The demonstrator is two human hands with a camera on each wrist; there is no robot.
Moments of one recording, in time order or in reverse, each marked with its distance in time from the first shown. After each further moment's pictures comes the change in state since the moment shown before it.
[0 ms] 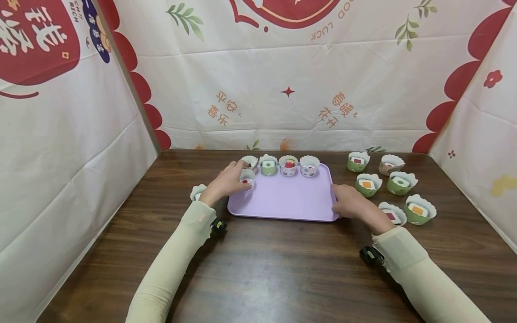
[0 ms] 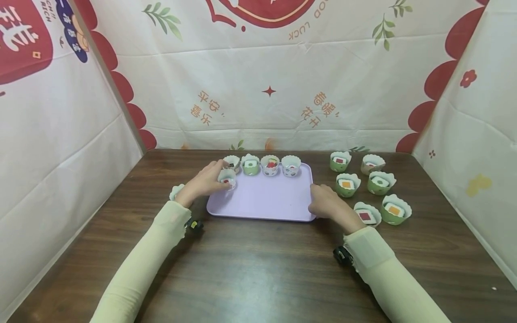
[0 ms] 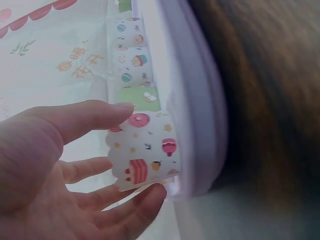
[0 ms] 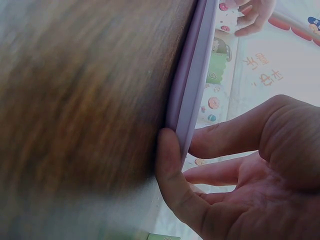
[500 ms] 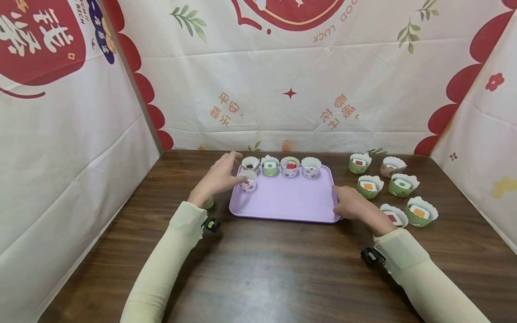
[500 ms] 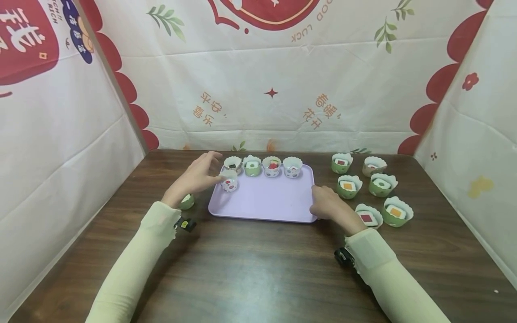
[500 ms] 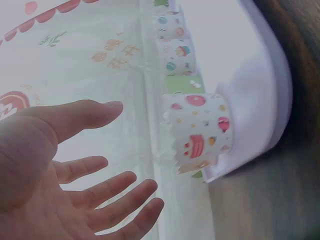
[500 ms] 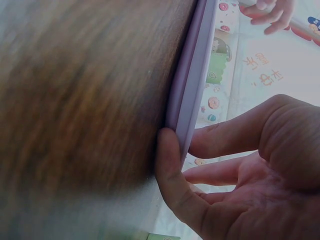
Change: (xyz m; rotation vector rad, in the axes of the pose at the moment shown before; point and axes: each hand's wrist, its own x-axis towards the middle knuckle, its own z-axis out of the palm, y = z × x) left_hand -0.023 0.003 -0.031 -0.059 0.152 0.055; right_hand 0.001 -0.002 -0.001 0.027 -0.049 0.041
